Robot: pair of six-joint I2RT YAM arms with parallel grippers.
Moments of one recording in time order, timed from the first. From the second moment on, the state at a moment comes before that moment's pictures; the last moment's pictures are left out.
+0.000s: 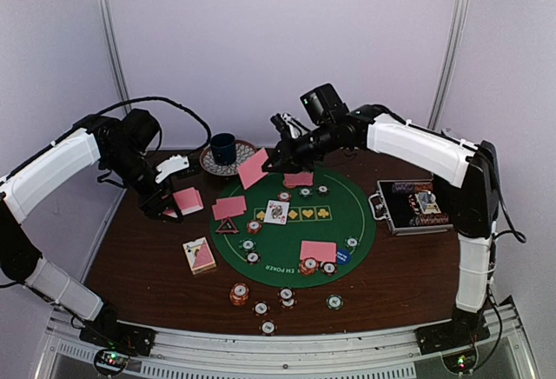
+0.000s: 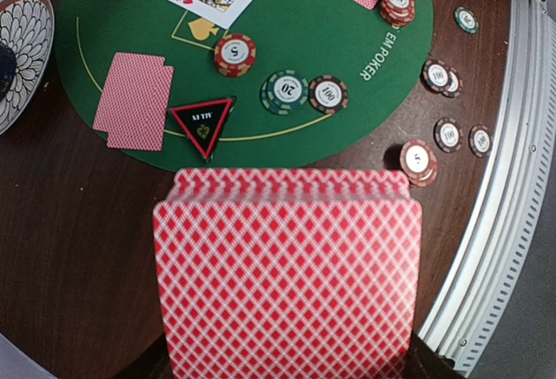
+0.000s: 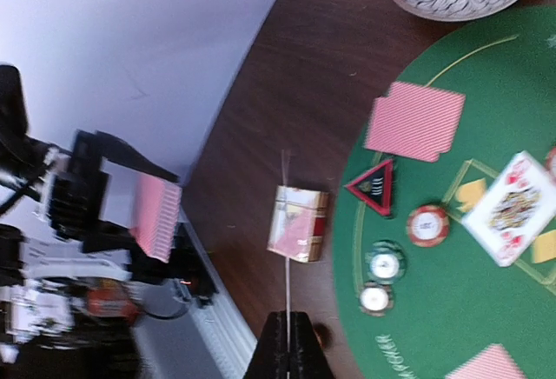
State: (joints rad) left arm -0.39 1.42 1.37 -1.21 0.37 0.69; right arm 0.74 2.00 1.88 -0.55 -0.63 0.63
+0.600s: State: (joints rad) left arm -0.39 1.42 1.37 -1.22 0.36 0.68; right arm 0.96 2.10 1.74 -0.70 0.59 -0.44
